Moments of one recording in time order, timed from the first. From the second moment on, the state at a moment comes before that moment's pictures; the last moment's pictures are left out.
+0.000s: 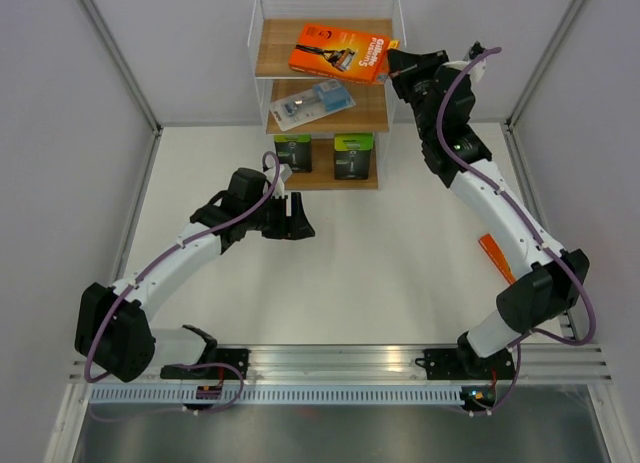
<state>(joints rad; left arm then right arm) -0.48 1.30 0.97 -0.41 0.35 -0.40 0.40 1.58 1.66 0.10 0.30 1.06</state>
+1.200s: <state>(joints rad) -0.48 1.23 0.97 -0.39 0.38 -0.40 0.73 1.52 1.53 0.17 1.10 1.16</state>
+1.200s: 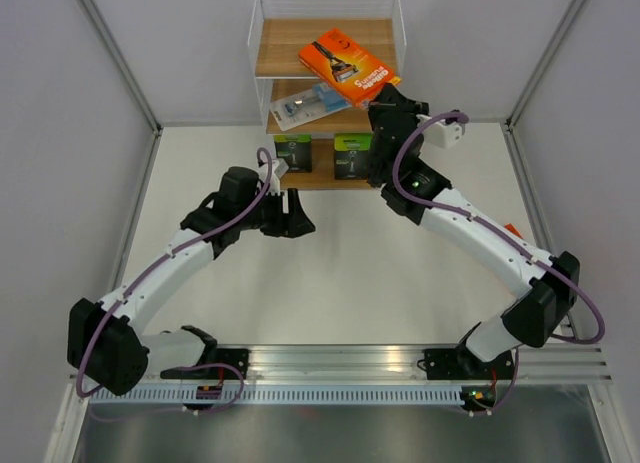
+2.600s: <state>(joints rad) -0.46 1.72 1.82 -0.12 0.10 -0.55 0.74 1.57 1.53 0.12 1.06 1.40</state>
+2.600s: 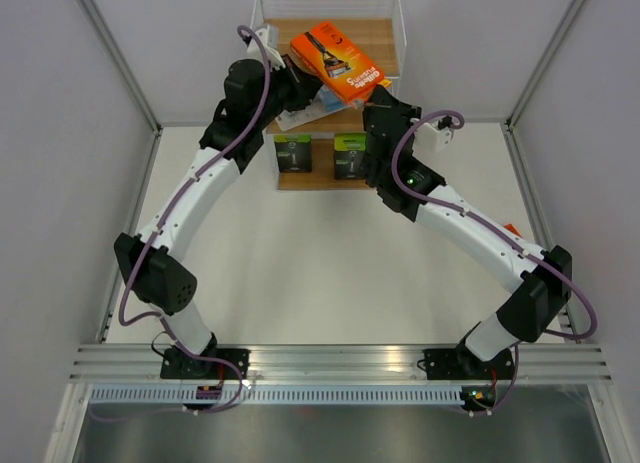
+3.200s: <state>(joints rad) -0.45 1.91 2.15 -0.16 0.15 -0.64 0.74 1.56 1.50 0.12 1.00 1.45</state>
